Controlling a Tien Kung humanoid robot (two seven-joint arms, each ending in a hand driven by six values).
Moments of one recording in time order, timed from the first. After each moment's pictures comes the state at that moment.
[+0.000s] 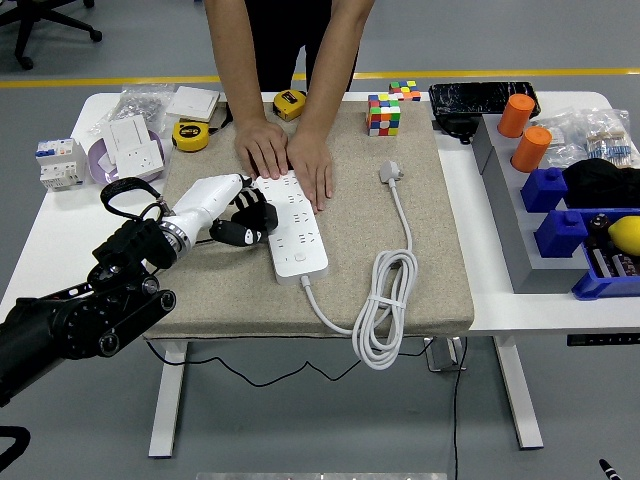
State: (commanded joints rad) left arm -0.70 0.21 -0.56 -0.82 1.66 0.30 -0.02; right arm 0.06 -0.14 1.36 0.18 -1.32 -0.06 0.08
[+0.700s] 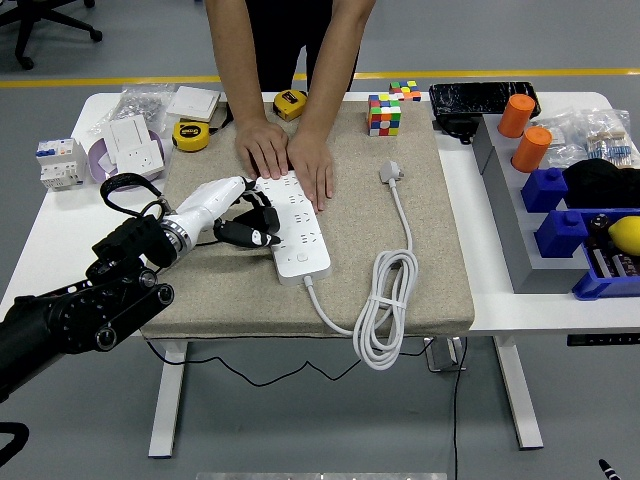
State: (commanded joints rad) left arm -0.72 0.22 -0.57 -0.82 1.58 0.21 -0.04; right arm 0.06 -0.14 1.37 0.18 -1.32 -0.06 0.08
